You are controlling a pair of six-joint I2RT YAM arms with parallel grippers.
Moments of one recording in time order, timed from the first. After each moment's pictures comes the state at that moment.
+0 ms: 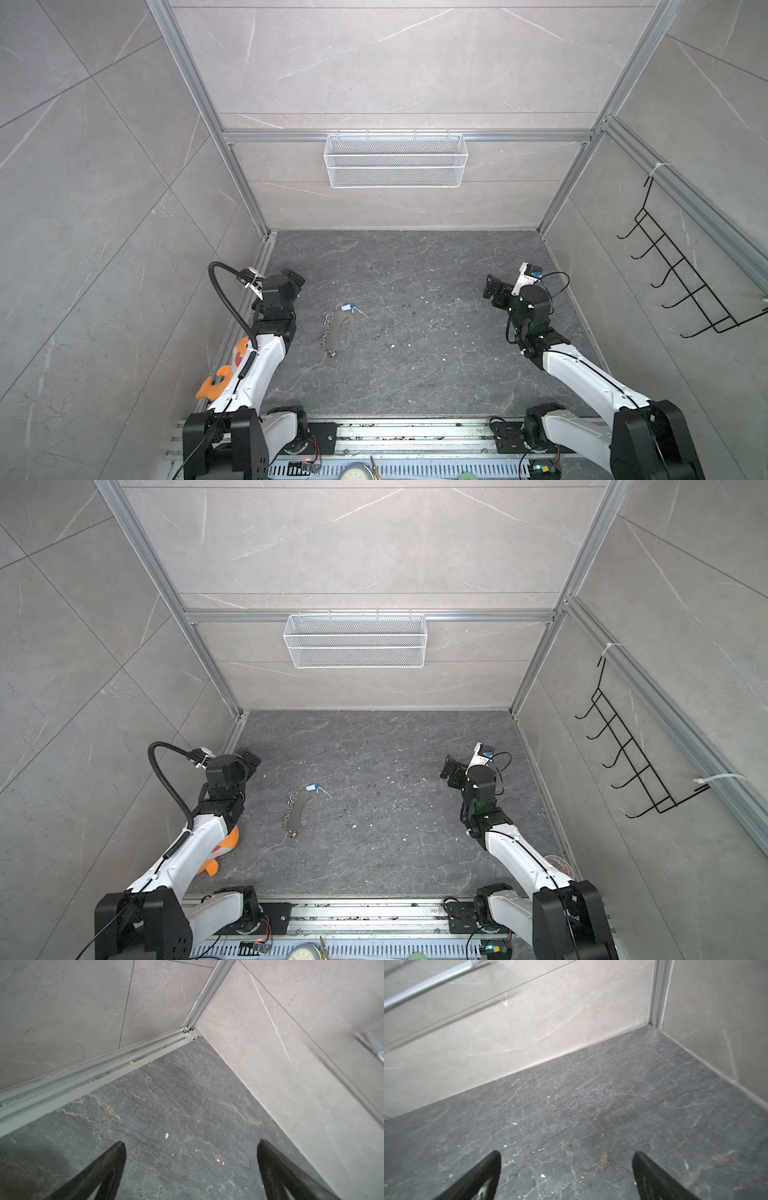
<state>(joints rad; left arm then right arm) 0.02 1.10 0.65 0.03 -0.34 -0.79 0.18 1.12 0.53 0.25 0.18 0.43</state>
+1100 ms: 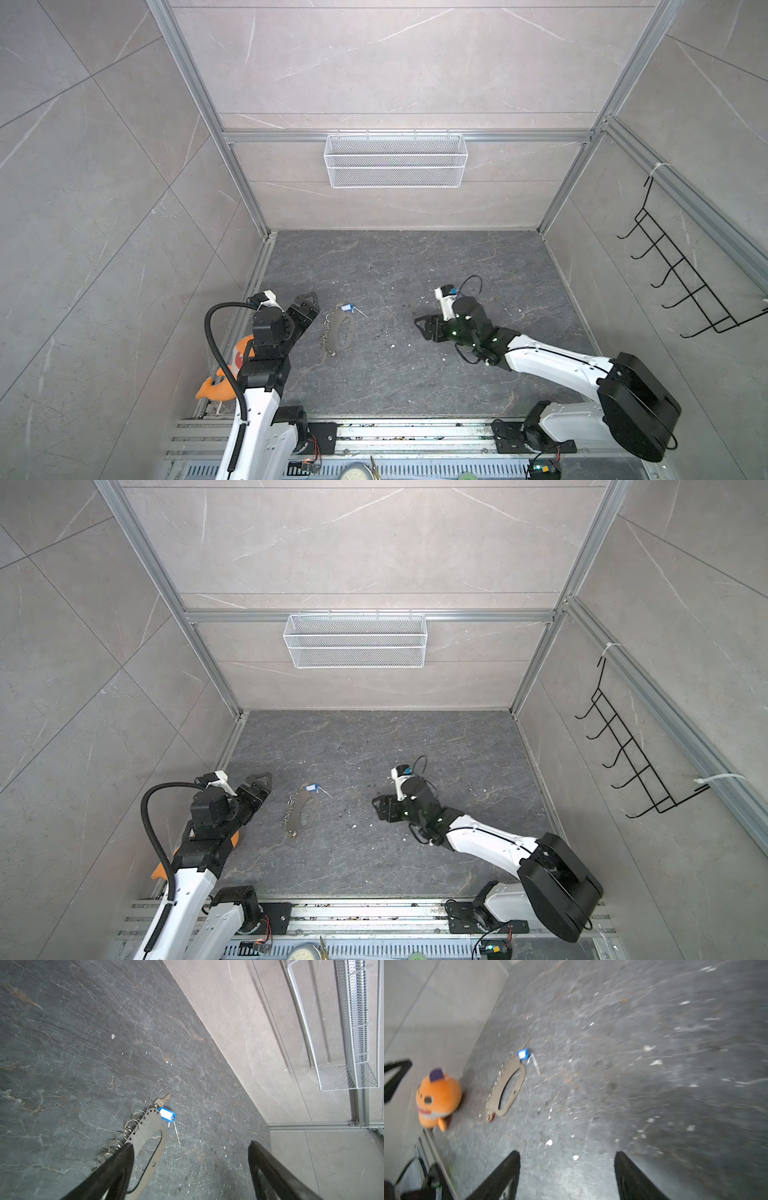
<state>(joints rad) 0.02 0.64 0.52 -0.32 0.17 -0.88 0.80 1.38 0.67 0.11 -0.08 0.55</state>
